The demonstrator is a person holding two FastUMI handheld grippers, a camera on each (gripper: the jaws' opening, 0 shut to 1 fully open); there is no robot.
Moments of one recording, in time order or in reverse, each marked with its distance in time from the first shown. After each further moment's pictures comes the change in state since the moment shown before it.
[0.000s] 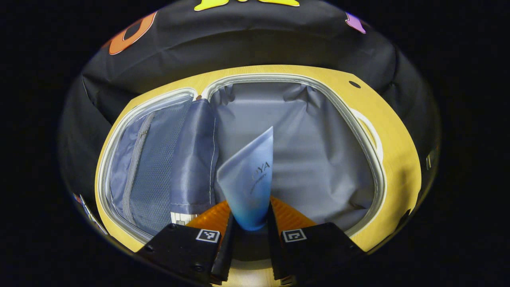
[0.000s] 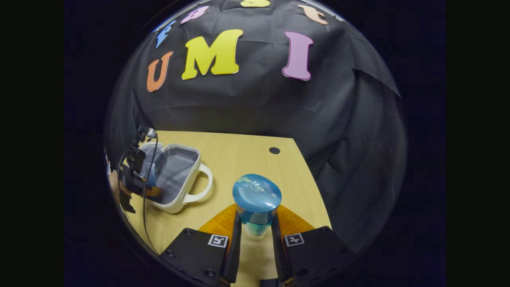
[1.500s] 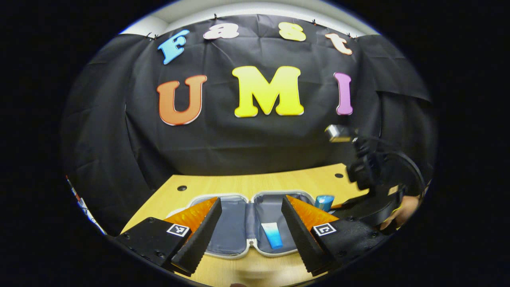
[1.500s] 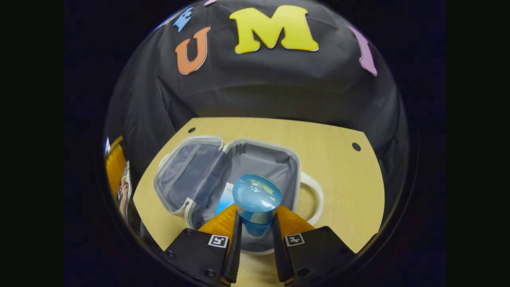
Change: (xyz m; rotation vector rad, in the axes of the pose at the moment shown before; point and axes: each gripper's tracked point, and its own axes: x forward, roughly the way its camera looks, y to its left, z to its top) left arm -0.248 0.072 0.082 -0.048 -0.799 0.052; right arm 0.074 0.275 -0.007 -0.070 0.201 0.339
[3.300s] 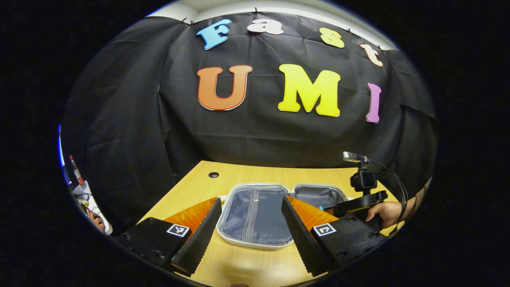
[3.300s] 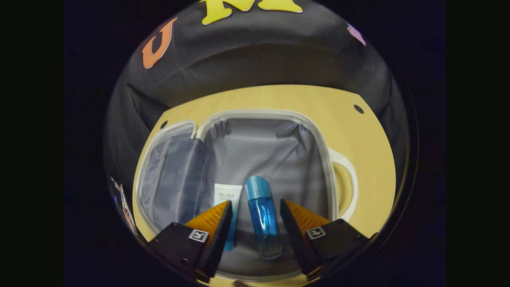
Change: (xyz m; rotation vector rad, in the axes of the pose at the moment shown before) left arm -0.031 0.132 -0.034 -0.152 0.109 0.112; right arm 0.059 0.009 0.010 0.208 0.079 -0.100
